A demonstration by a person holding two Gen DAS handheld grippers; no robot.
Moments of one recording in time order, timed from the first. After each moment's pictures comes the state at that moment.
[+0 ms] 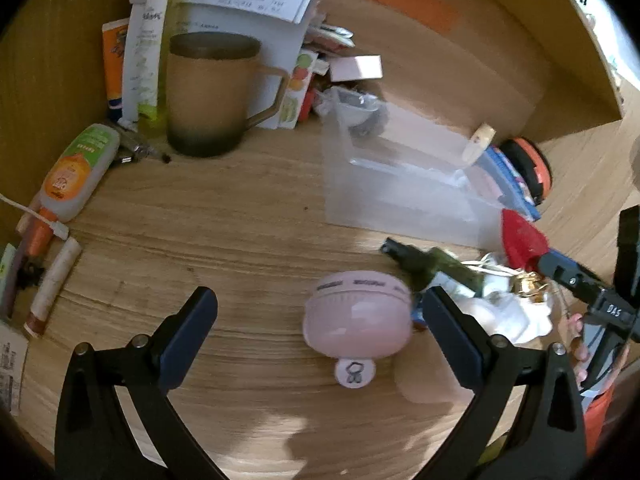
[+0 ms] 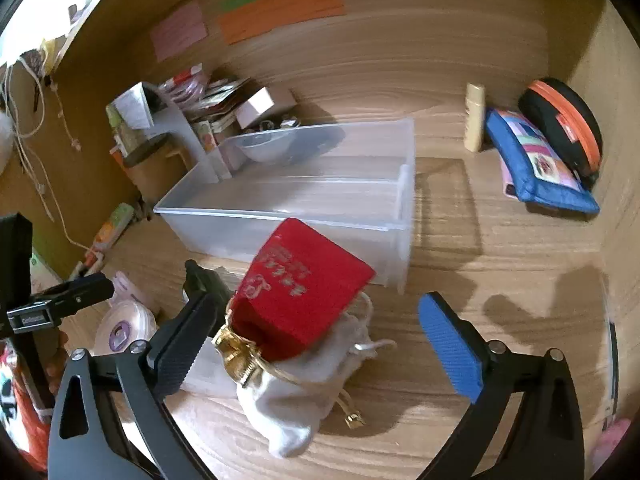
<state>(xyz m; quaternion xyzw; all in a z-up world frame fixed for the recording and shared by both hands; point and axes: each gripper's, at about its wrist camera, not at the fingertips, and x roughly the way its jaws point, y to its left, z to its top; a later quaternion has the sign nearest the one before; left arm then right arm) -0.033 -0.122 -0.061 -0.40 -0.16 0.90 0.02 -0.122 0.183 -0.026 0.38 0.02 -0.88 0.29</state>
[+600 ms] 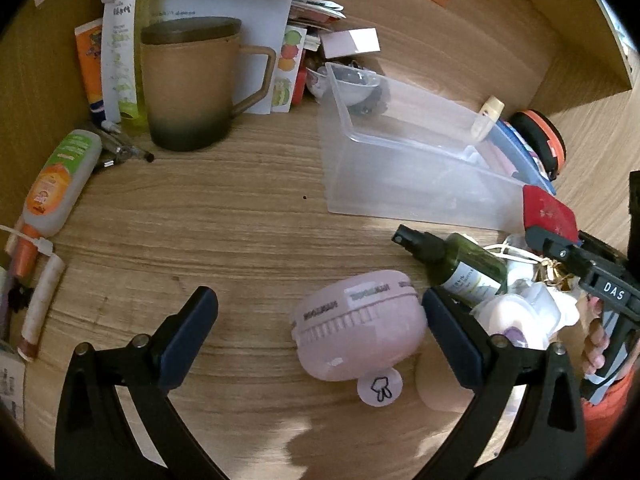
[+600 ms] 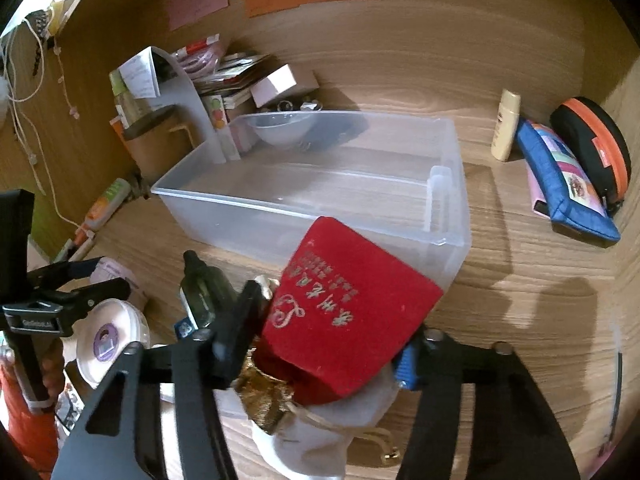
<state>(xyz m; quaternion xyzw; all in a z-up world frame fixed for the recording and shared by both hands) -0.052 -0.110 -0.075 -0.42 -0.12 0.90 0.02 -0.130 0.152 -0.038 0.38 0.06 -0.87 0.30</state>
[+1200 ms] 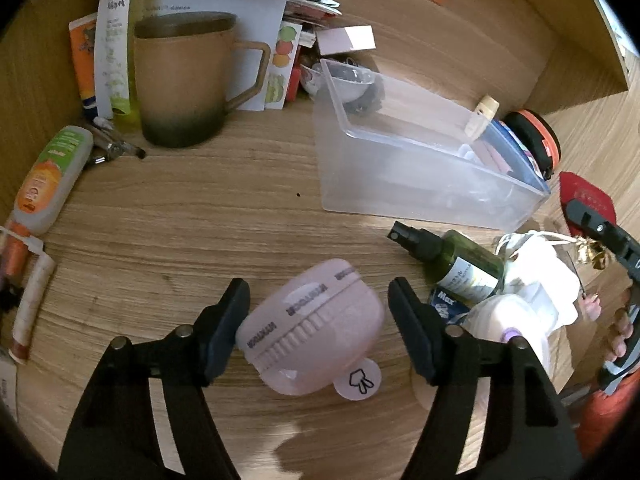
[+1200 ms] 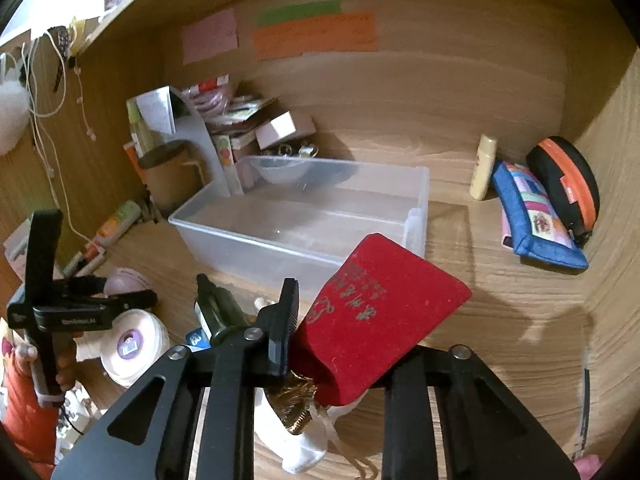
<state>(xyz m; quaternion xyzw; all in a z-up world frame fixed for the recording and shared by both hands) -0.055 -0.111 -0.079 -0.42 -0.13 0.90 0.03 -0.112 0.177 0.001 0.33 0.06 -0.89 0.30</state>
